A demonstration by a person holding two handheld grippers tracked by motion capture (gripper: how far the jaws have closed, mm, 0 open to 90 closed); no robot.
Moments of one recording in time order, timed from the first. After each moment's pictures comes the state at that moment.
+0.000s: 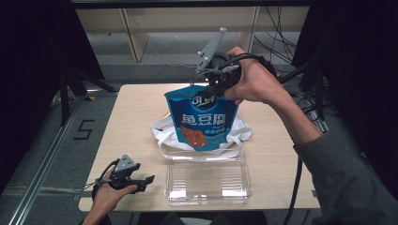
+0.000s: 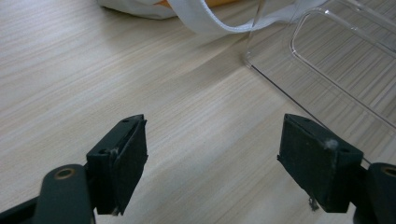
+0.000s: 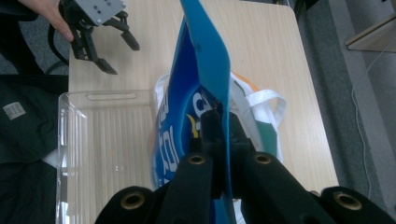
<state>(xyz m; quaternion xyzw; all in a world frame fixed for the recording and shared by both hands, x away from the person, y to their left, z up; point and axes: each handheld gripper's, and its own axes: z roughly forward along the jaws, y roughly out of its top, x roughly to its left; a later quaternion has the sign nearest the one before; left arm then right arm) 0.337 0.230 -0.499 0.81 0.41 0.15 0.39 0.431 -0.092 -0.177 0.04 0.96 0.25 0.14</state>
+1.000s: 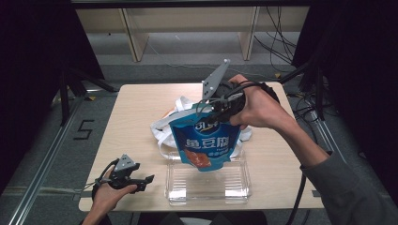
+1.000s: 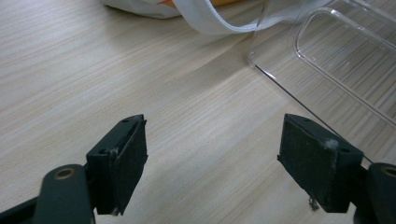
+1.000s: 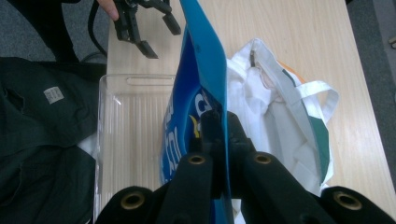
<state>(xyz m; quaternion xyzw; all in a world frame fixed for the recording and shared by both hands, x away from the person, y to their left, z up) 0.338 0.231 -0.499 0.81 0.41 0.15 0.39 0.404 -0.100 -0.220 0.02 0.96 0.25 0.09</state>
